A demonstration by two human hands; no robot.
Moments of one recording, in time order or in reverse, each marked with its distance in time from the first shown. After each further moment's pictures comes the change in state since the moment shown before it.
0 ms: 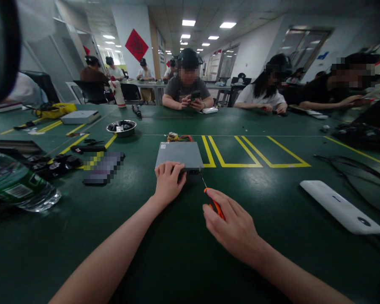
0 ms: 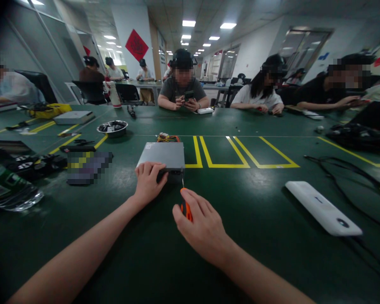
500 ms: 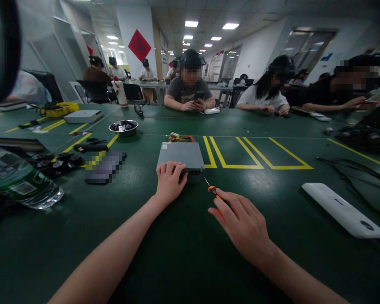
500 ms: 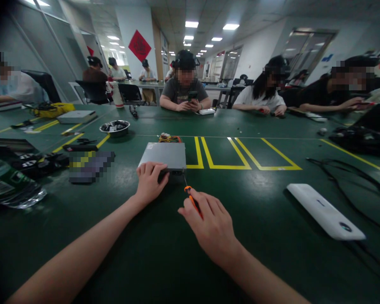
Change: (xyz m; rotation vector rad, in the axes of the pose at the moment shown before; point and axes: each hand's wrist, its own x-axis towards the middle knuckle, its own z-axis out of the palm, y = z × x) left_hand -0.001 -0.001 0.000 -0.006 0.015 0.009; right_hand 0.005 0.000 -0.009 -0.091 0.043 0.082
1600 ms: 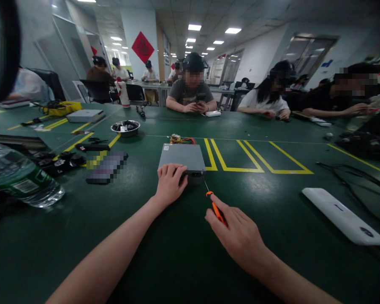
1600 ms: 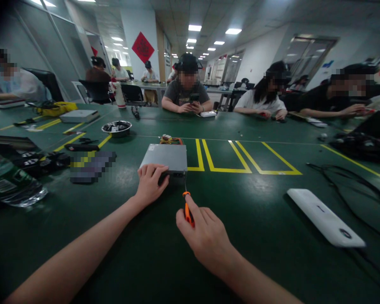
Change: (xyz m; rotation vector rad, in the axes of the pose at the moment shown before) left_hand -0.001 -0.002 -0.001 -0.035 0.003 0.023; right_hand -0.007 -0.002 0.003 0.003 -0.074 -0.134
